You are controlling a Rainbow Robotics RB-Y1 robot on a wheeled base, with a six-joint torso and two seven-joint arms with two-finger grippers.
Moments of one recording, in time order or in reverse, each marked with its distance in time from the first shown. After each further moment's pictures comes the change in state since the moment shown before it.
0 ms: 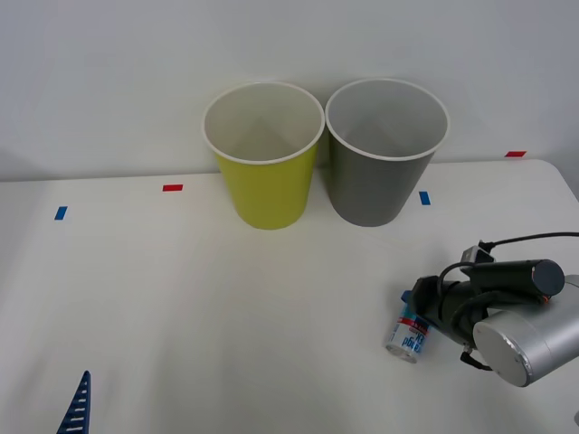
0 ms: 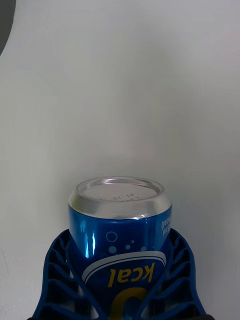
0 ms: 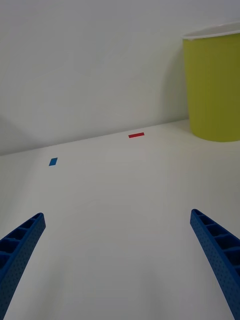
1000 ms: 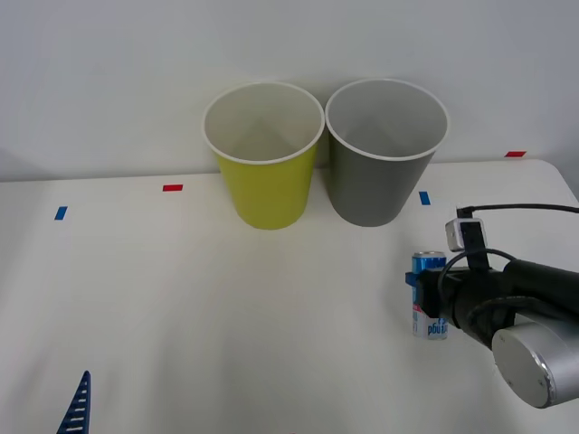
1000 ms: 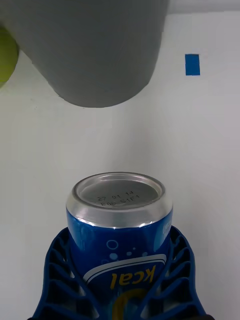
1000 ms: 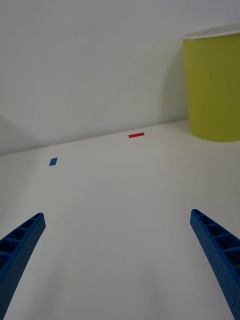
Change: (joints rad) right arm 0.126 0.181 -0.139 -0.191 0.109 -0.077 0.830; left arm 0.000 0.000 0.000 0.000 0.000 0.000 0.000
